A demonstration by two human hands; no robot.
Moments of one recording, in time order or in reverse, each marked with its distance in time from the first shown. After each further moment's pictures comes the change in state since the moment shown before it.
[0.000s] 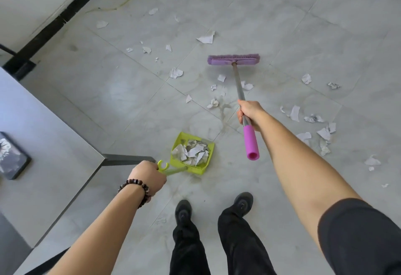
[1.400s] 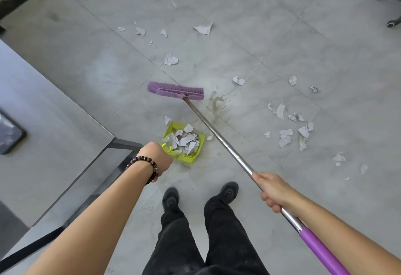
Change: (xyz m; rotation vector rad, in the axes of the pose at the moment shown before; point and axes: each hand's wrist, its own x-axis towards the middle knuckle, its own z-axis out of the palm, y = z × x) left_hand 0.012 -0.025 -0.020 0.034 -0.101 0.043; right_hand -0.220 0.127 -0.023 -0.423 -0.150 0.276
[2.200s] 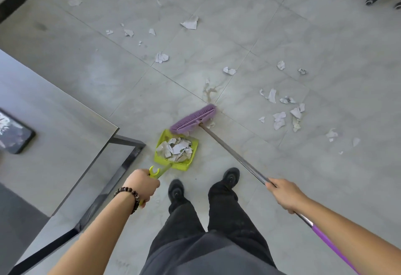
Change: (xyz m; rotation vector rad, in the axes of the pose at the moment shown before) left_hand -0.050 -0.101 0.036 -0.132 -0.130 -0.041; right_hand -0.007 0.112 0.013 -0.419 0.175 0.031
